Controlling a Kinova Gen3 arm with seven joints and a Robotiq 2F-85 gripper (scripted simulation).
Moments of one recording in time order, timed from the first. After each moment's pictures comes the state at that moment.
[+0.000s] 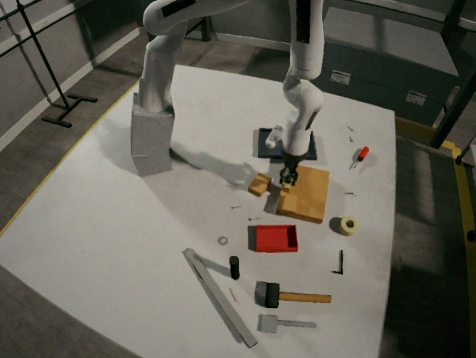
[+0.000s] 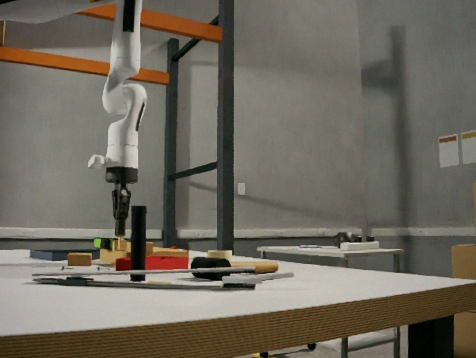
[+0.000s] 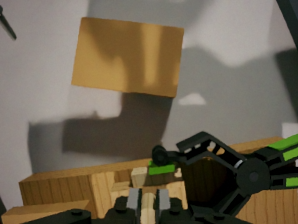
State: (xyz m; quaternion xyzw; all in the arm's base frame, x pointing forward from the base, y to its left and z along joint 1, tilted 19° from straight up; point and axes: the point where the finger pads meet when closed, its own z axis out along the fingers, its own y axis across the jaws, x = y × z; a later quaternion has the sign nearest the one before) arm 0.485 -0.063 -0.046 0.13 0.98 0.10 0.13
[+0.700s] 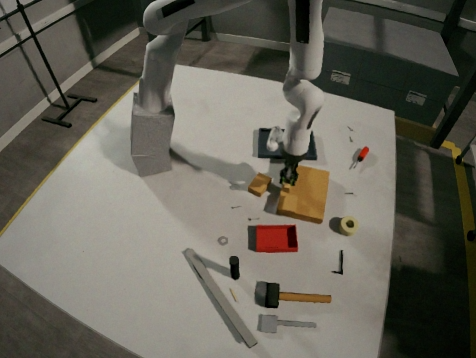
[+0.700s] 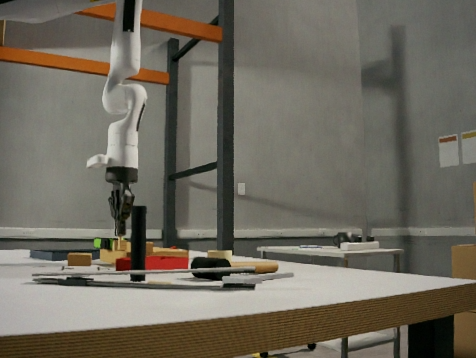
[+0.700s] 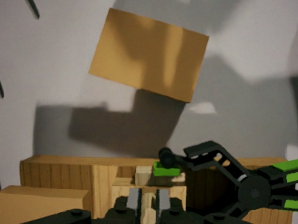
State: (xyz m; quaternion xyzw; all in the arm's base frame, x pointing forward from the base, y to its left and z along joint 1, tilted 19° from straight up) arm 0.485 -0.063 -0.046 0.05 0.99 0.08 0.14
